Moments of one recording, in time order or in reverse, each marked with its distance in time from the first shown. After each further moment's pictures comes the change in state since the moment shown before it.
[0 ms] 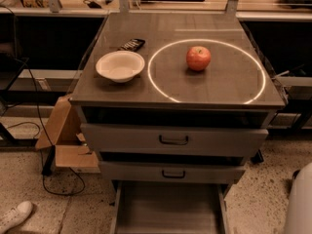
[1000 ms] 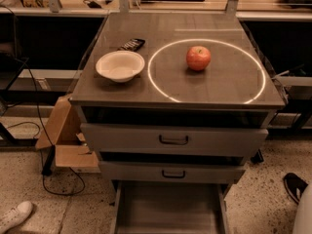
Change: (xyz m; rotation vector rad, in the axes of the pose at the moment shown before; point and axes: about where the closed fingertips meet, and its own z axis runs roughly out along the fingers) arm -0.036 -0.026 0.032 0.006 -0.117 0.110
